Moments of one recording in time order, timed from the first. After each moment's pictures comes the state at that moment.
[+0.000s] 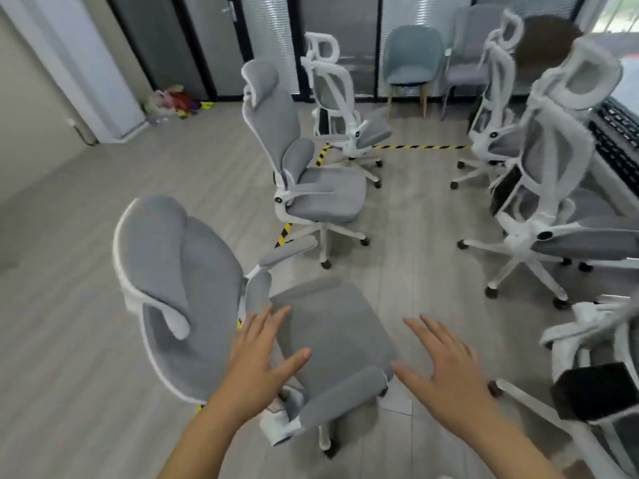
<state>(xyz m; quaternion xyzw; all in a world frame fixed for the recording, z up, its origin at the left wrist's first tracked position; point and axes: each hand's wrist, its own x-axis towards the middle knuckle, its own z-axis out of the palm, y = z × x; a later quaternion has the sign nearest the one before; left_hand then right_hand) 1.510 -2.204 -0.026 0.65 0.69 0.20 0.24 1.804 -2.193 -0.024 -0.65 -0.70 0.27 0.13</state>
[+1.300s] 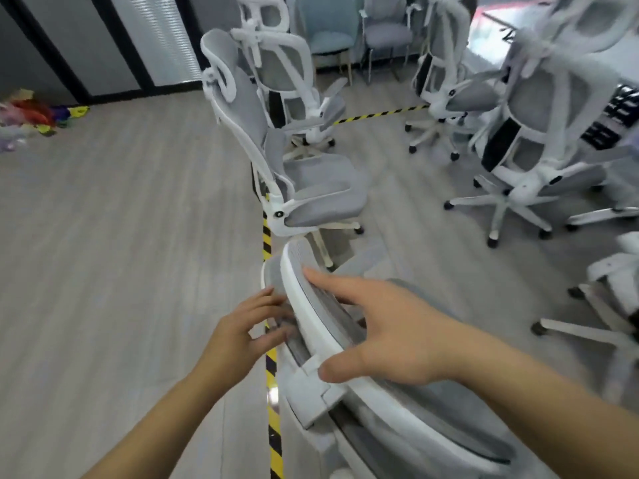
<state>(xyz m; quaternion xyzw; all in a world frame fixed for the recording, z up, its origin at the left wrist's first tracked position) 1.097 -1.869 -0.059 0.79 0.43 0.24 0.35 1.336 -1.950 0.073 -0.57 -0.68 0.42 0.17</state>
